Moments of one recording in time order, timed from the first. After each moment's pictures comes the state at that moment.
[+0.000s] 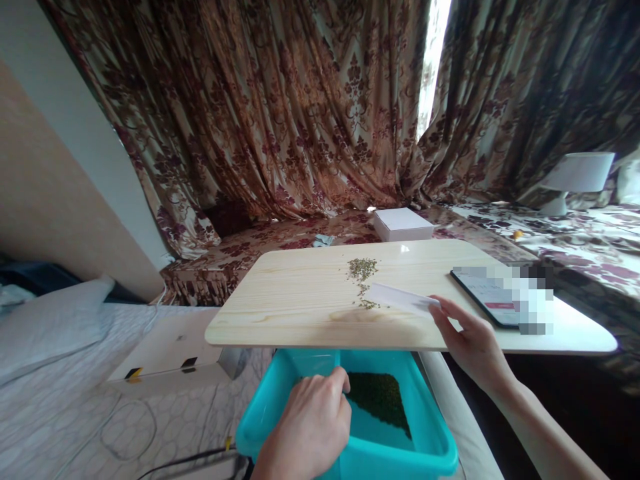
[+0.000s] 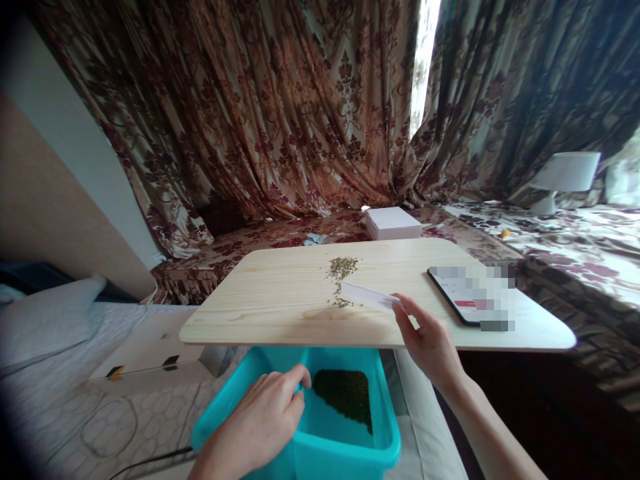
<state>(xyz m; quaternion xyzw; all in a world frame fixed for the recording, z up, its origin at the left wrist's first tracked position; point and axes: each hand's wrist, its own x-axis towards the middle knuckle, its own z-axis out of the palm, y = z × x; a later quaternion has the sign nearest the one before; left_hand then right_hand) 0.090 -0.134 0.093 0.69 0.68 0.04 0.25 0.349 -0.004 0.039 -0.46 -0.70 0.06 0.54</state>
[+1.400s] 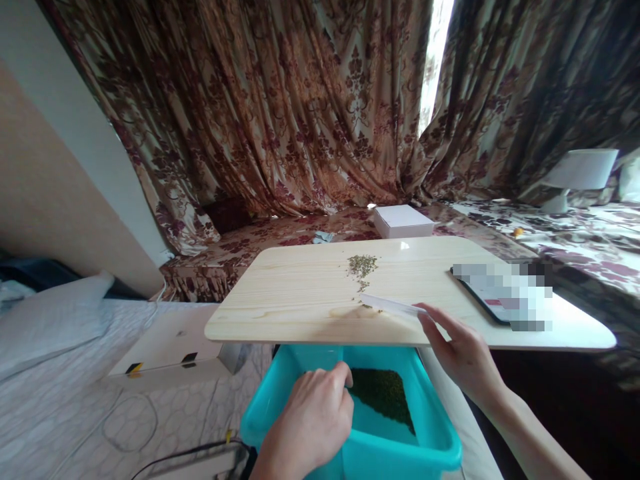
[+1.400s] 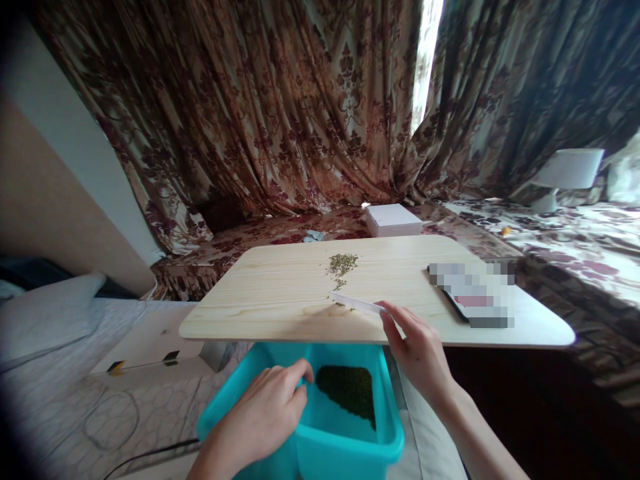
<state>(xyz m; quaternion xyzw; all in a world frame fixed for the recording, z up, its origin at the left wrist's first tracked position) 0.092 -0.132 0.098 0.69 0.67 0.03 0.27 0.331 -0.024 0.045 -0.40 -0.76 0.02 0.51</state>
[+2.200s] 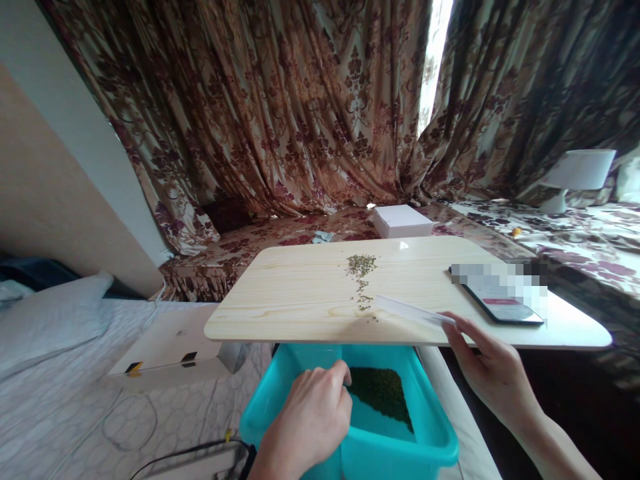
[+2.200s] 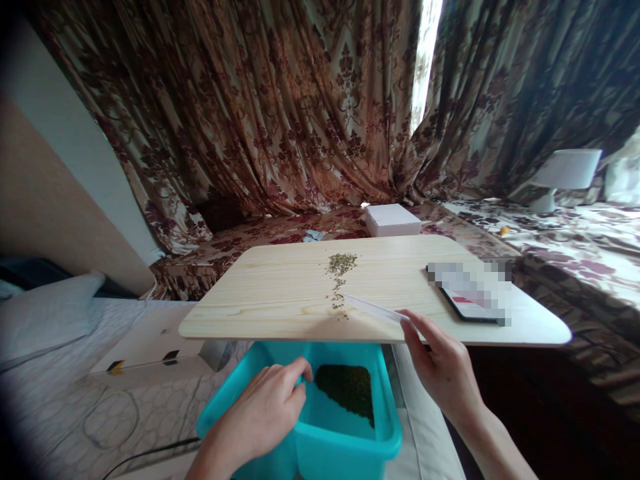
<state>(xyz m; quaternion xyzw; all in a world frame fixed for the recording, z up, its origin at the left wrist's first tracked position) 0.090 -0.131 0.094 0.70 0.67 0.04 0.26 0.359 -0.039 0.036 -0.38 -0.75 -0.02 0.55</state>
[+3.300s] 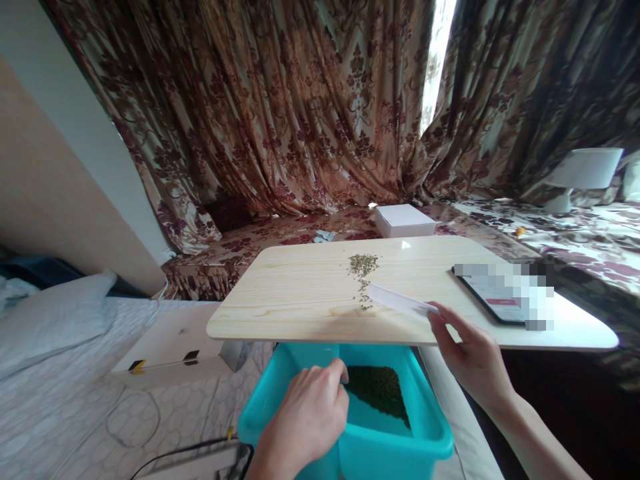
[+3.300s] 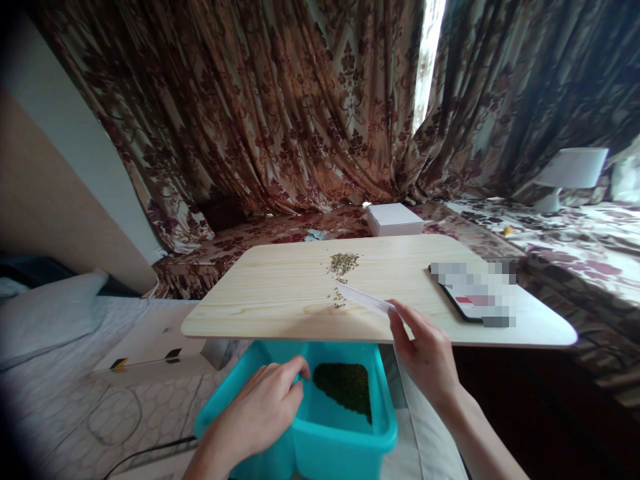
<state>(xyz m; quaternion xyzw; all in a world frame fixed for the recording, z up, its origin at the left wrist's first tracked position) 0.086 -0.132 0.095 0.69 0.68 0.04 0.26 0.335 -0.029 0.042 -0.42 -0.72 -0.01 0.55</state>
